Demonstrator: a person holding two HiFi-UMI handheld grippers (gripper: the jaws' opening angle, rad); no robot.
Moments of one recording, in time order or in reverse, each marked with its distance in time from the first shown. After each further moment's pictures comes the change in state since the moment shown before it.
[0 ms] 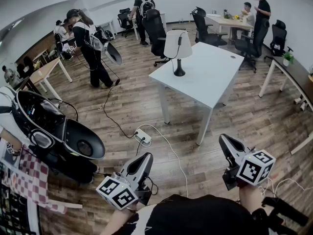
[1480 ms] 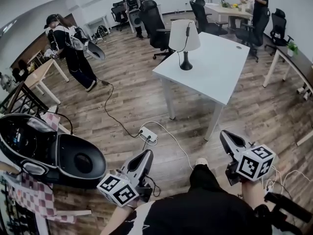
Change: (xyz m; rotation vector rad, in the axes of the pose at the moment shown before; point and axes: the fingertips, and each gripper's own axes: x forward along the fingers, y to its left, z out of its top) left arm 0.014 0.120 0.007 -0.028 0.073 0.012; right arm 0.110 -0.011 -0.038 -0.059 0.068 -0.079
